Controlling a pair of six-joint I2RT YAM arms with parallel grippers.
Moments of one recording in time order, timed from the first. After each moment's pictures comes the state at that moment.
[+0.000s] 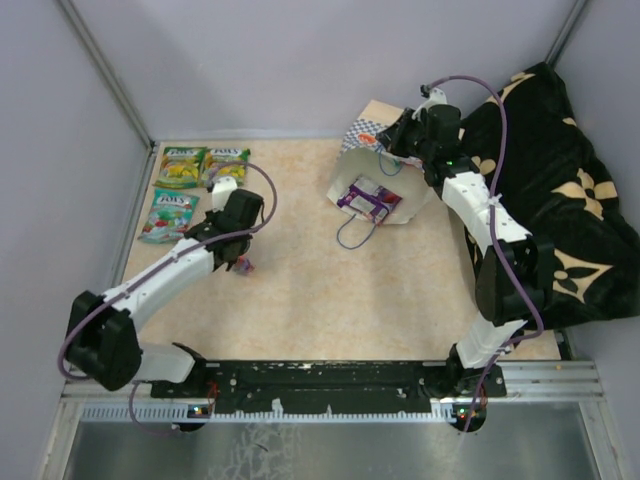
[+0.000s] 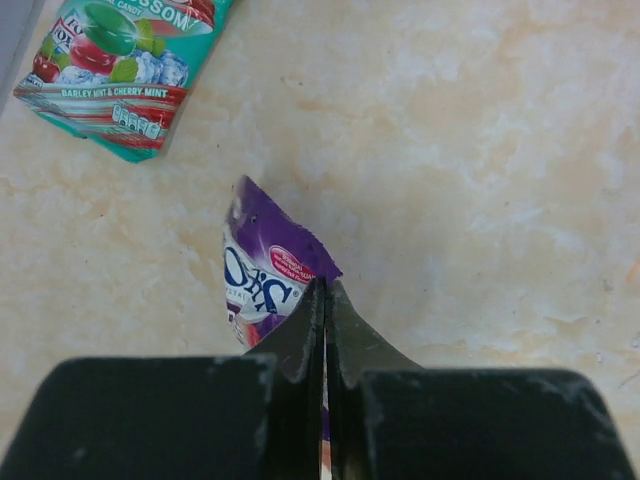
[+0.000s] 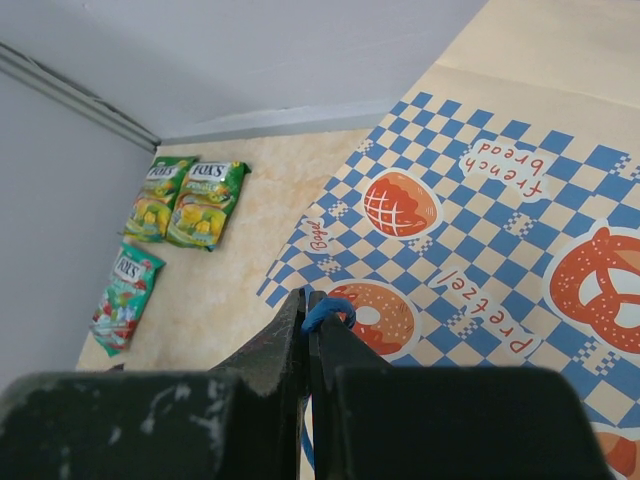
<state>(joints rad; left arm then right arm) -0.52 1.30 0.94 -0.44 -0.73 -0.55 0.21 1.69 1.45 0.01 -0.29 0.52</state>
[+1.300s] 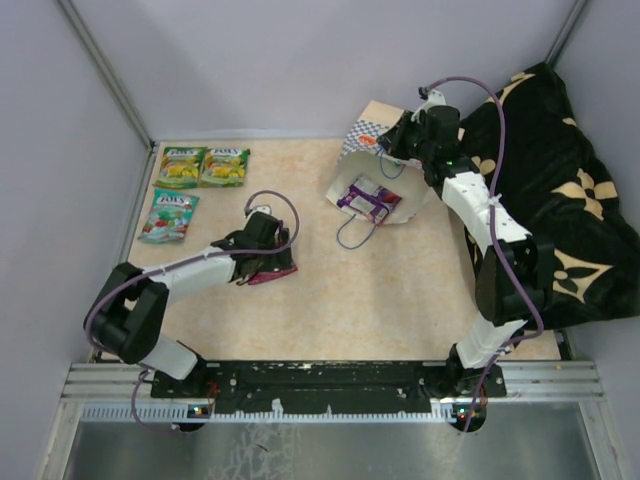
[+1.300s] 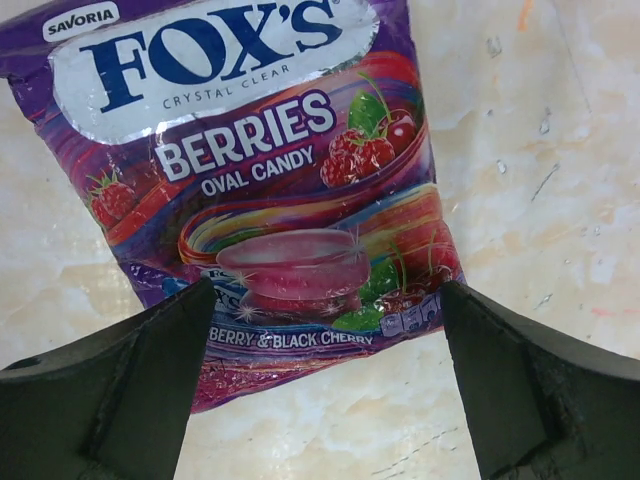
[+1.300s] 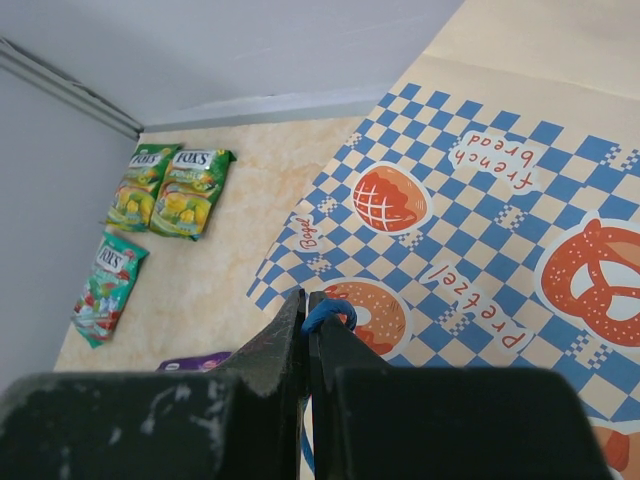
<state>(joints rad) -0.59 1.51 0.78 -0.21 -0.26 -0.55 0.21 1.69 1.45 -0.03 -0.29 0.48</state>
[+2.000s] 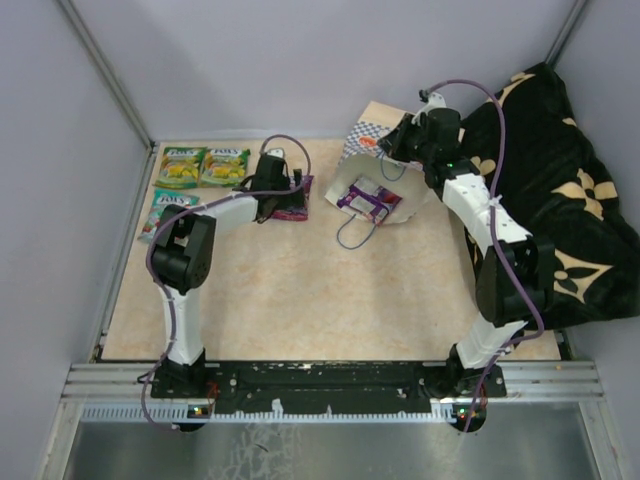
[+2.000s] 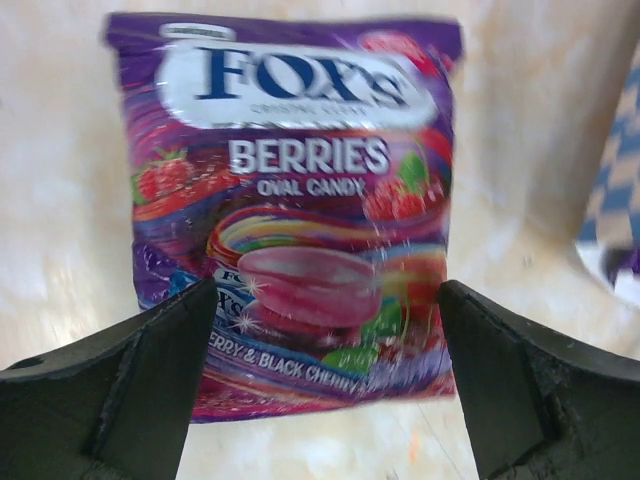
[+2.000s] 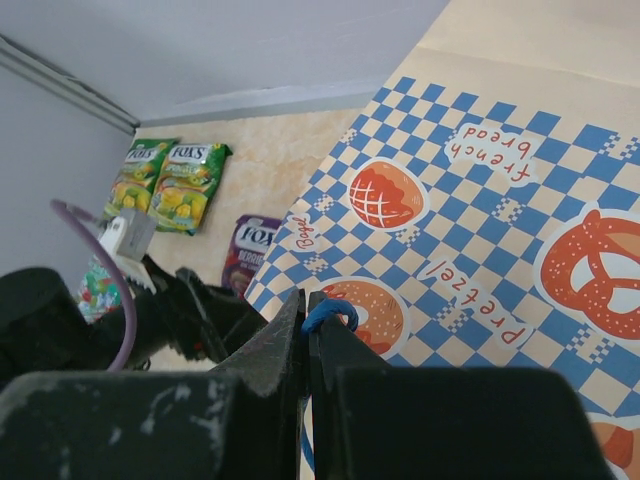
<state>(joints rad) -0.43 2.03 1.33 -0.03 -0.16 -0.41 0.20 1.69 1.42 -0.02 -0.29 0.48</state>
